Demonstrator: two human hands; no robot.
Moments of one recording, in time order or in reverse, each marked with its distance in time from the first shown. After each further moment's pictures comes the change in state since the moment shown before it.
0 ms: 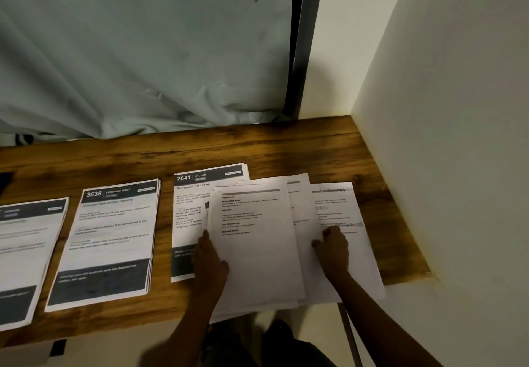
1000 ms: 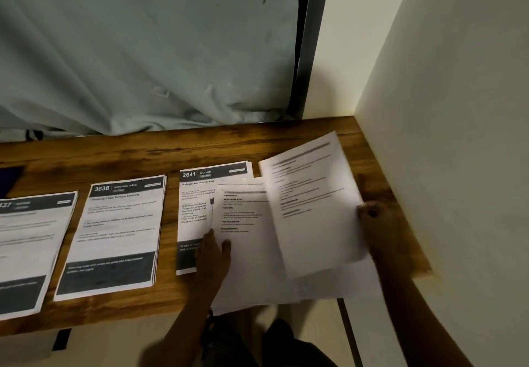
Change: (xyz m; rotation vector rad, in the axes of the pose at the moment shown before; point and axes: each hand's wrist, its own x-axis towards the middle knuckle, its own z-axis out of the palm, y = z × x) left_hand -0.001 0.008 -0.012 -0.057 -0.013 -0.059; right_hand 0.021 -0.018 -0.098 0.230 0.180 -0.054
